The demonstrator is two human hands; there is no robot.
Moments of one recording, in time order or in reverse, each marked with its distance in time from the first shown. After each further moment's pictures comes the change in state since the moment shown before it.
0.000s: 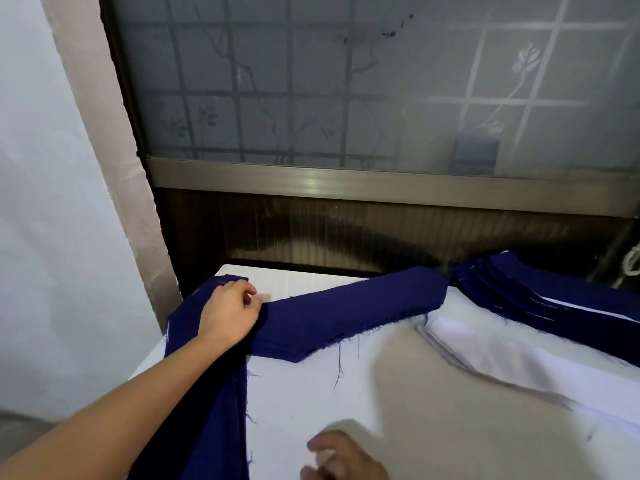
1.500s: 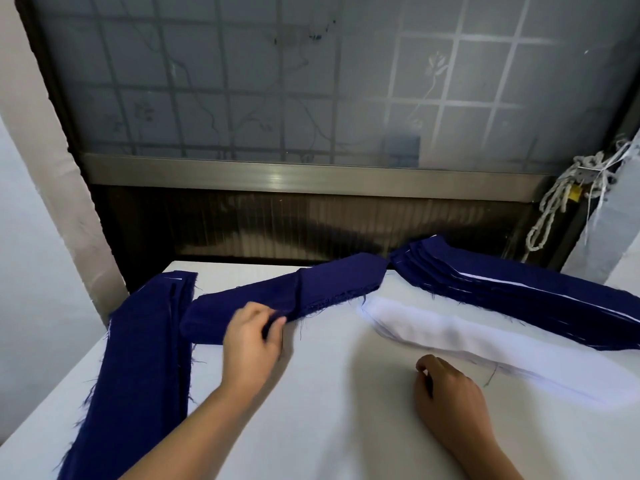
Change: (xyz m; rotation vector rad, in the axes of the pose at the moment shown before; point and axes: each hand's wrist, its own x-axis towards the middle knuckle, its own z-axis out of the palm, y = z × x) left_hand -0.114 0.118 0.041 -0.323 0.191 0.232; right_hand -0.012 0.130 -0.209 -0.689 0.329 0.012
